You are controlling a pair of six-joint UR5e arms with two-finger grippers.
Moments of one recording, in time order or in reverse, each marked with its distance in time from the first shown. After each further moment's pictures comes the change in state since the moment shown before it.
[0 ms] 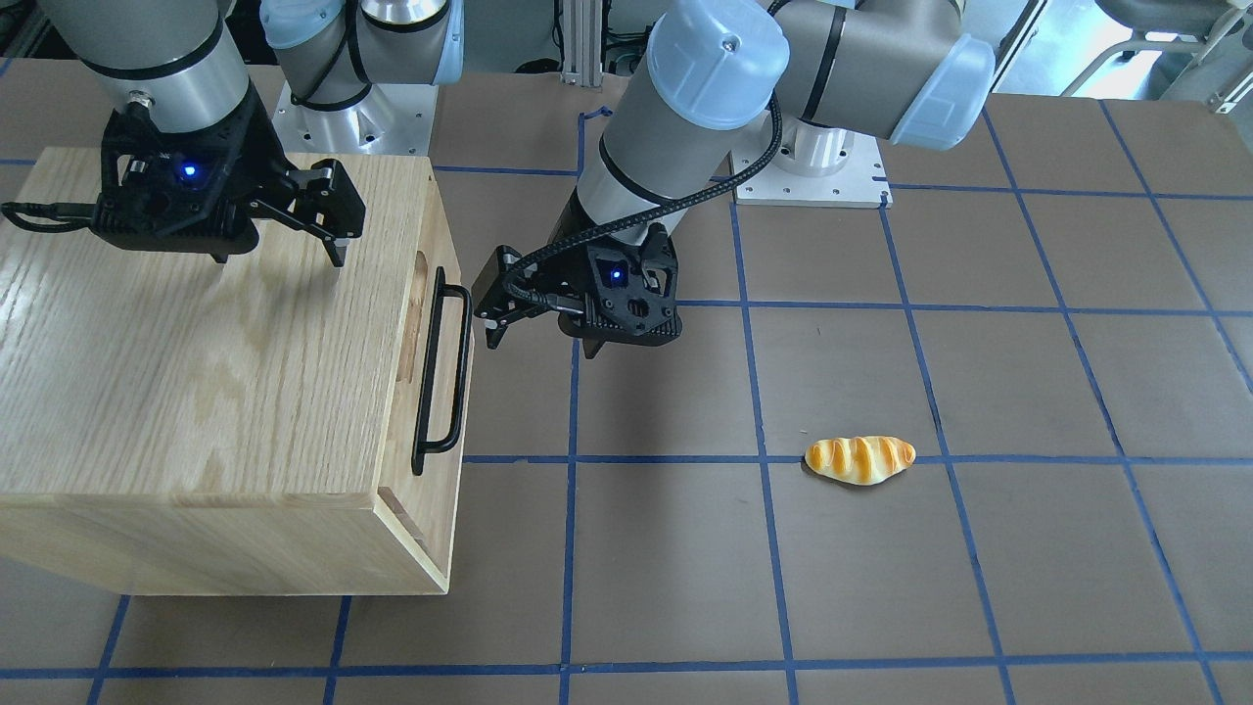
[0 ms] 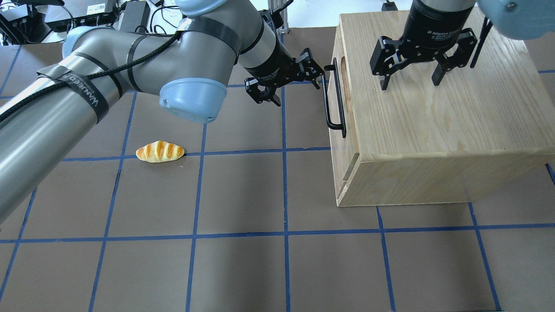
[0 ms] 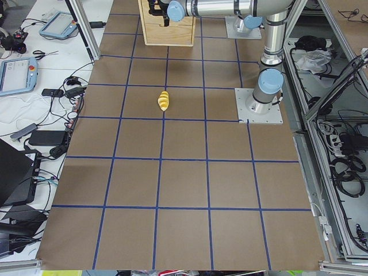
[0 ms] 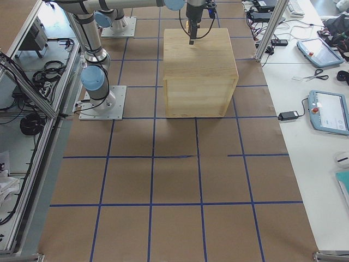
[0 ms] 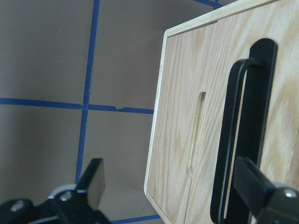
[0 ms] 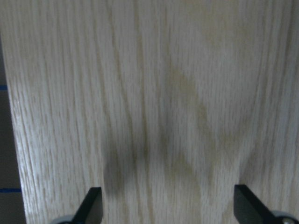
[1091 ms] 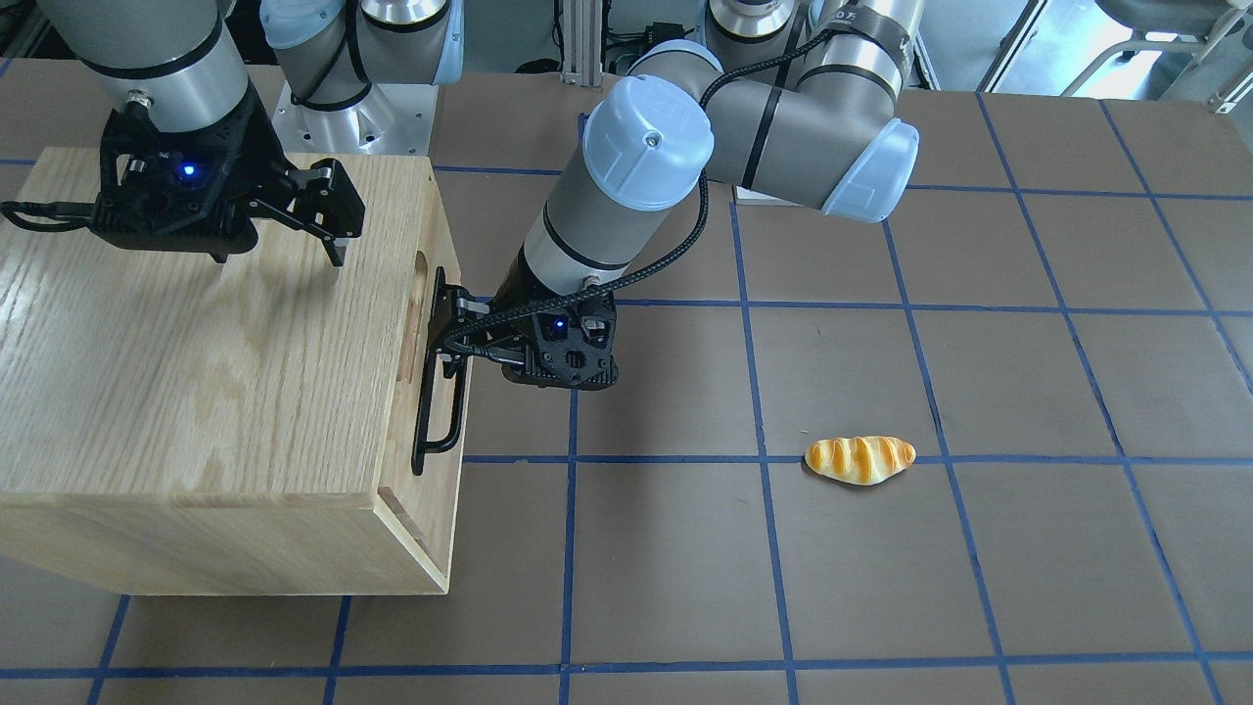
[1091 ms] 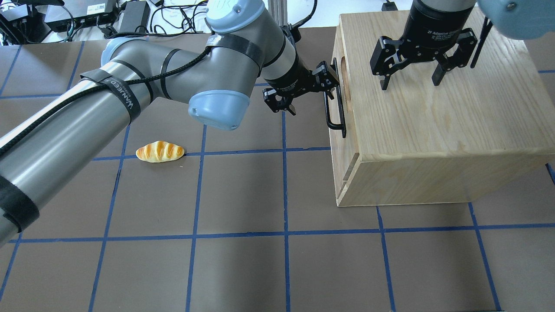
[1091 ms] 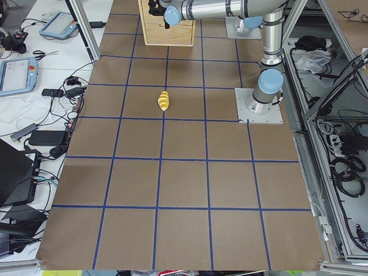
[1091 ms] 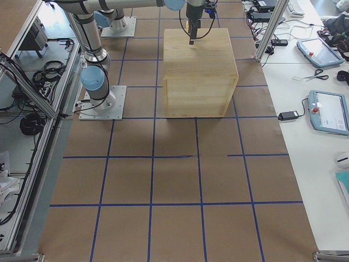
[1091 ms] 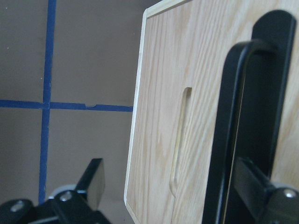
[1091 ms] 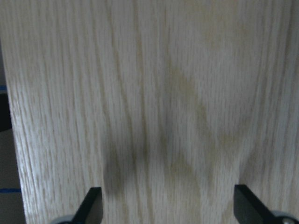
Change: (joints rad) left arm -0.035 -0.060 0.005 0.048 0.000 -0.022; right arm 0.000 0.000 0.000 0.000 0.000 0.000
